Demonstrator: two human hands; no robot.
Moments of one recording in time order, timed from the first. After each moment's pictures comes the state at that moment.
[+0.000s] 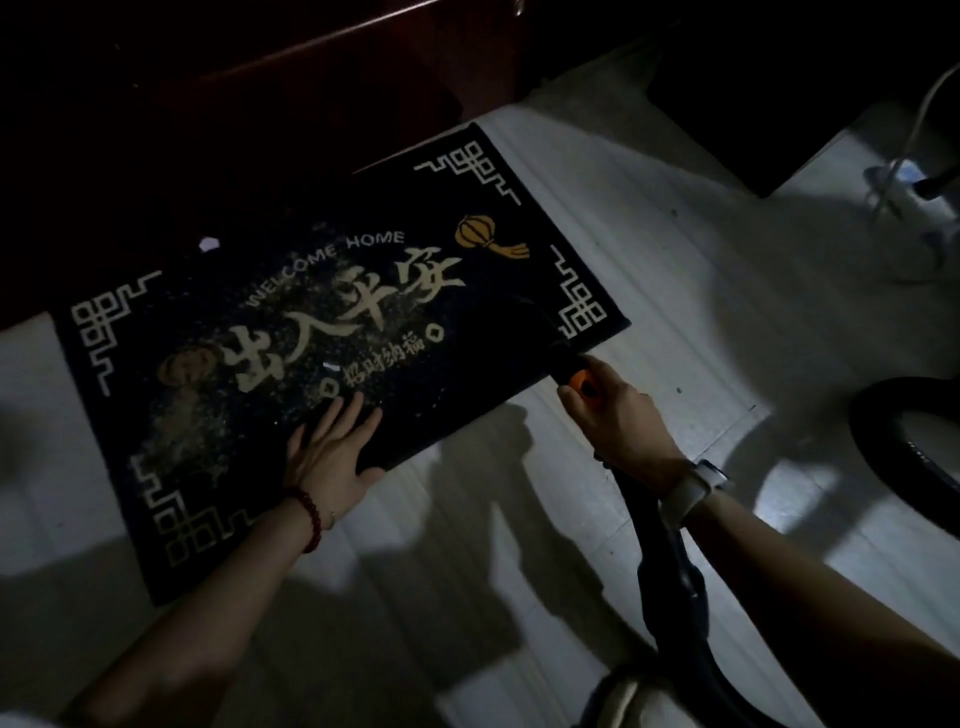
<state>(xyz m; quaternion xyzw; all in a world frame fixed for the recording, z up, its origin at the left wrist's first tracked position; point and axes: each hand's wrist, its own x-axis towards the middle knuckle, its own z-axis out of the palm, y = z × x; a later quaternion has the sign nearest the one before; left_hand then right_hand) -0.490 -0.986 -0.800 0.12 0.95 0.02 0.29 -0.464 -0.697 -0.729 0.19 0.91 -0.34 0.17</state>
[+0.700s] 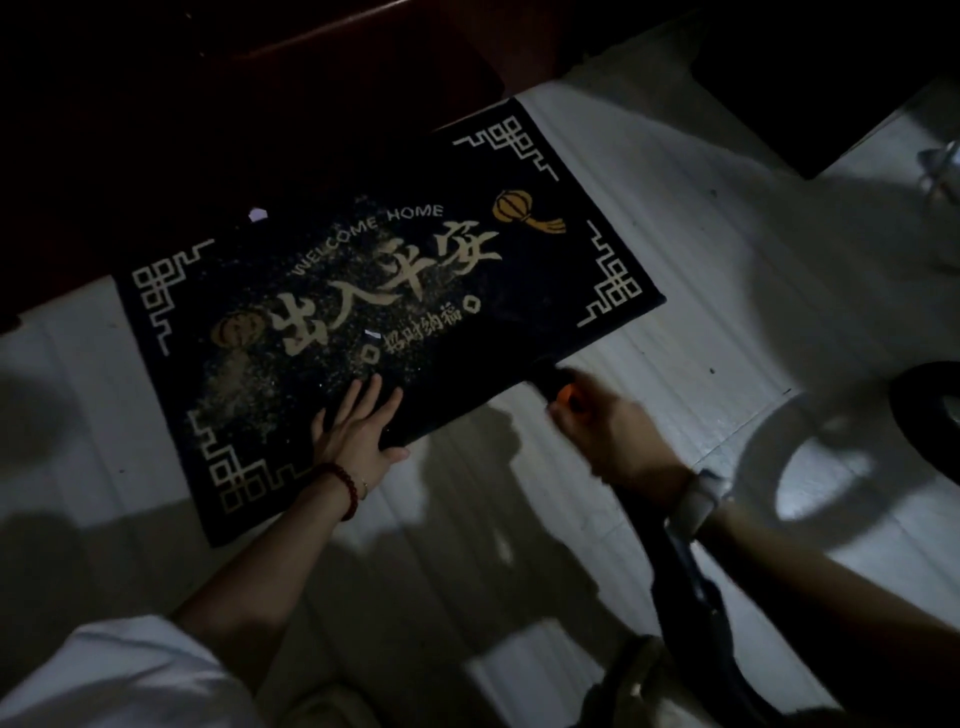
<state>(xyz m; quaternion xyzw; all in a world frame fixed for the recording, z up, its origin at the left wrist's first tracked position) -0.473 -1.001 -0.809 0.05 0.95 0.08 0.29 -0.433 -0.739 -0.721 0.11 0.91 -0.34 0.22</state>
